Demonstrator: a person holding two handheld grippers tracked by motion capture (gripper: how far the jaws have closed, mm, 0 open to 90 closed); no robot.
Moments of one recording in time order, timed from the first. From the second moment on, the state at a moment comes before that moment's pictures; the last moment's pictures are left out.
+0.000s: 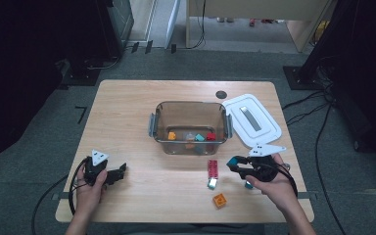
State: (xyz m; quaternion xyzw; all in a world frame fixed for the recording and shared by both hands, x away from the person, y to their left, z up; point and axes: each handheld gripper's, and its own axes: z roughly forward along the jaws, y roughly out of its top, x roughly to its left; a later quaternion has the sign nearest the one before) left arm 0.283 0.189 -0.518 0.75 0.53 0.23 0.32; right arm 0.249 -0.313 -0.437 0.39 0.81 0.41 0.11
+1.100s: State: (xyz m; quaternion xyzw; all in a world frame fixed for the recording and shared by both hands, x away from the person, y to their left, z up) left arm 0.283 0.189 -0.518 0.75 0.53 0.23 0.32; right arm 0.290 -0.274 -0.352 0.35 0.81 0.45 0.13
